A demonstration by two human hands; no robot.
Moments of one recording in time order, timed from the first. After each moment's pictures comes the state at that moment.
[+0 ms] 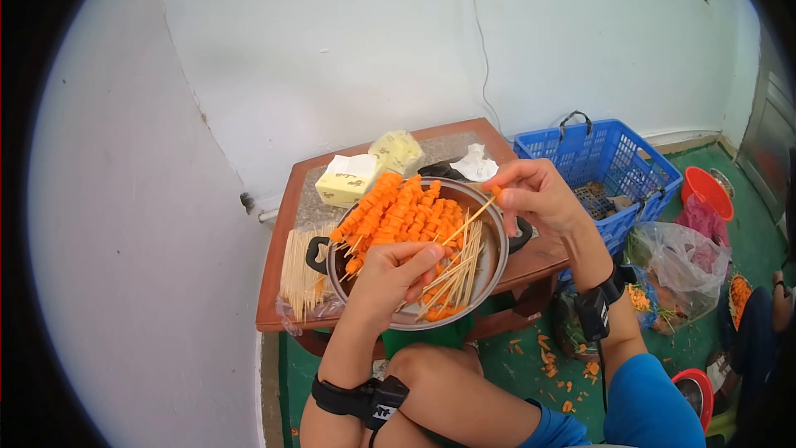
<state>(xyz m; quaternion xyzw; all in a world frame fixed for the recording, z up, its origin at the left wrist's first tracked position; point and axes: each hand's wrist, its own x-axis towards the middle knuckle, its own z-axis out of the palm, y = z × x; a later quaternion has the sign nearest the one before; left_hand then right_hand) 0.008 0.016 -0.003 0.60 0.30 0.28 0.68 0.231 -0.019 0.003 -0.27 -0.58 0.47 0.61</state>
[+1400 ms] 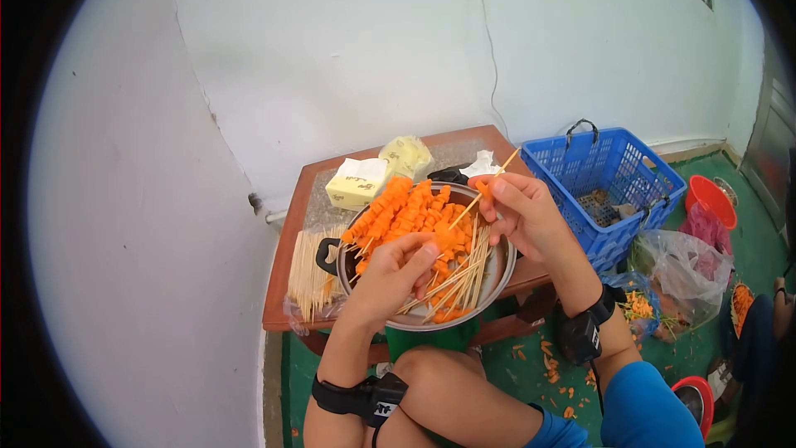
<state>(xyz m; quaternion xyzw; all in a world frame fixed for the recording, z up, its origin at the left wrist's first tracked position) -0.002 0.026 -0.008 0.63 0.26 0.29 0.67 0.185 -0.019 0.005 -0.29 -0.45 0.49 0.69</state>
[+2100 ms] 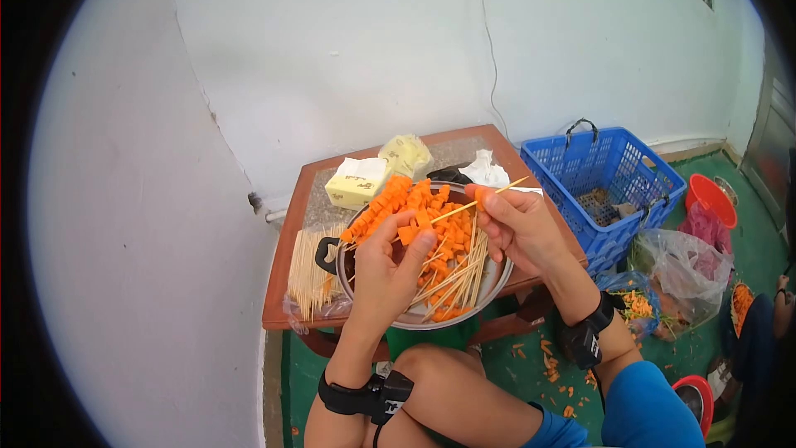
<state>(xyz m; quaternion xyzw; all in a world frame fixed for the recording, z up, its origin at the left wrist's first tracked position) 0.008 0.016 -0.003 0.72 0.25 0.50 0.41 0.181 -0.026 -0.003 -0.29 -0.43 0.53 0.67</state>
